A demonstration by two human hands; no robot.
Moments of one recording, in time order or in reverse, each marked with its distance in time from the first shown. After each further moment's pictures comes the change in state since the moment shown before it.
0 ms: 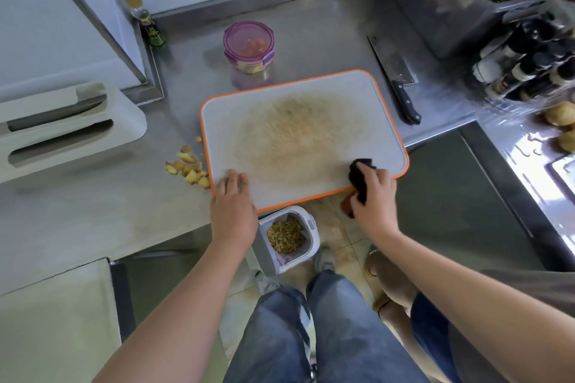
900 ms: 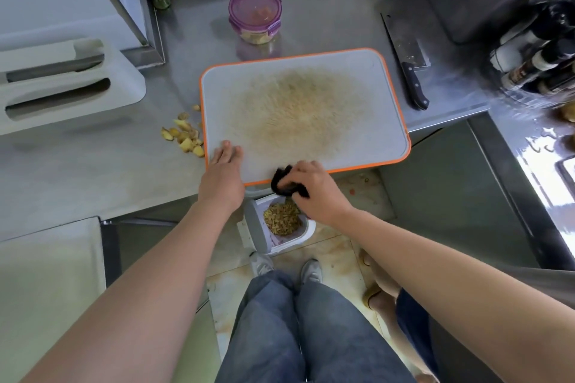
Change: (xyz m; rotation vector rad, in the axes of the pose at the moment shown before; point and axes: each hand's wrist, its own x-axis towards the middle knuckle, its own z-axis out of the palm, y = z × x) left_hand 0.003 -0.003 -0.008 -0.153 -0.118 -0.068; right_hand -0.009 -0.041 0.035 0.041 -0.500 -0.544
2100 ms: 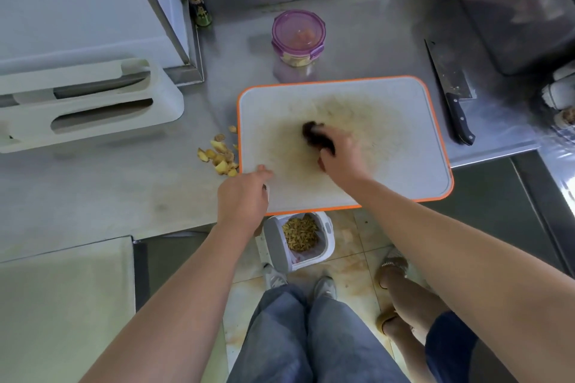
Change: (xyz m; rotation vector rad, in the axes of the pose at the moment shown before) left_hand 0.013 -0.017 -0.024 0.004 0.234 0.069; right_hand 0.114 -0.007 -0.030 0.095 0.290 0.196
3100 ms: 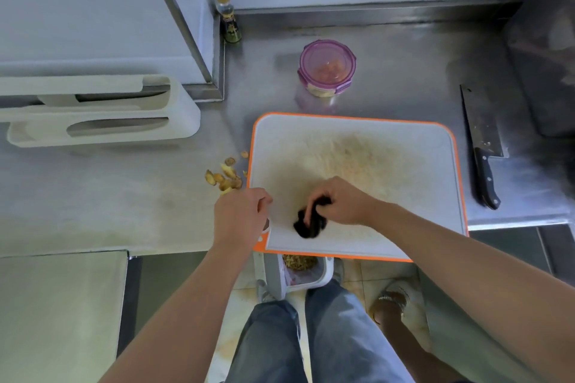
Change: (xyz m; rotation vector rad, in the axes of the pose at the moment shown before) left_hand 0.027 -0.001 -0.006 -0.214 0.086 -0.245; right_hand 0.042 -0.003 -0.015 0.028 -0.839 -0.140
